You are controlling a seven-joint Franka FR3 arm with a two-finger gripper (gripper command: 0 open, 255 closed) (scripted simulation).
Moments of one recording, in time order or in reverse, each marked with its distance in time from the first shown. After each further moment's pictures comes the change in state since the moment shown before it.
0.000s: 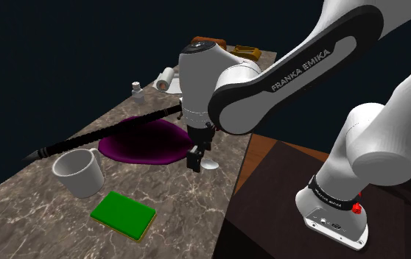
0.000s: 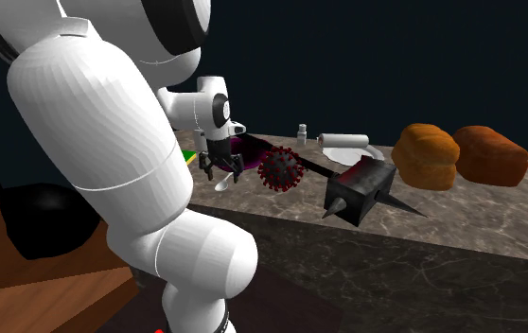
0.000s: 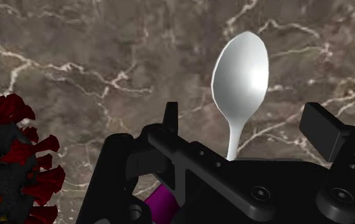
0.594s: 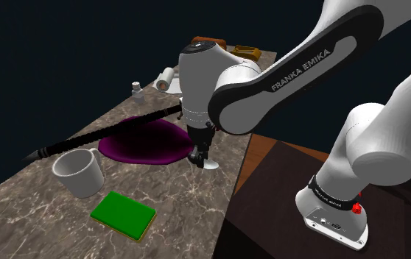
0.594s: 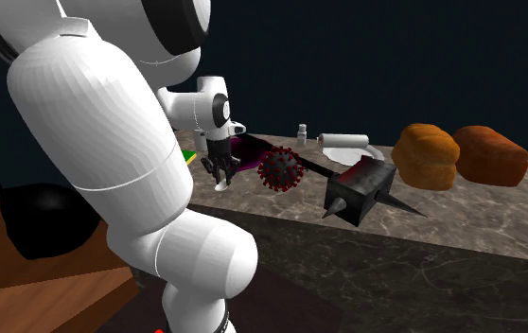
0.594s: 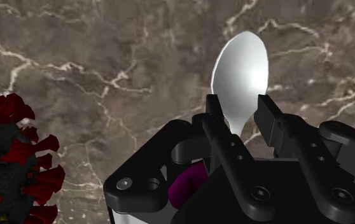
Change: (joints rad) arm 0.000 0.000 0.000 0.000 0.000 0.000 0.000
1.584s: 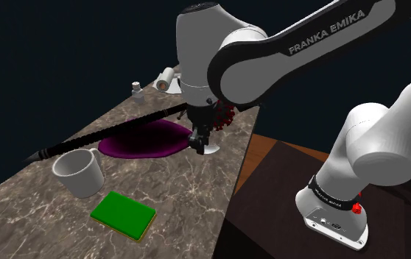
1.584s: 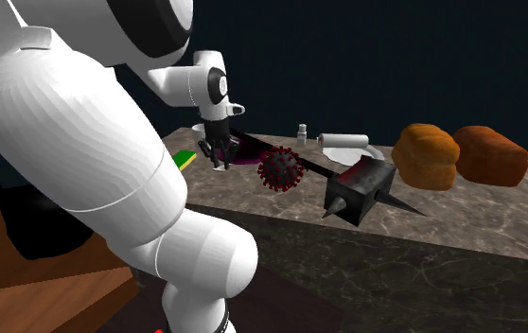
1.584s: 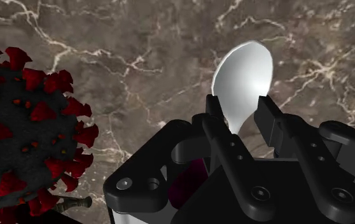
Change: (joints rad) arm 0.010 -0.102 -0.024 0.085 0.024 -0.184 -0.025
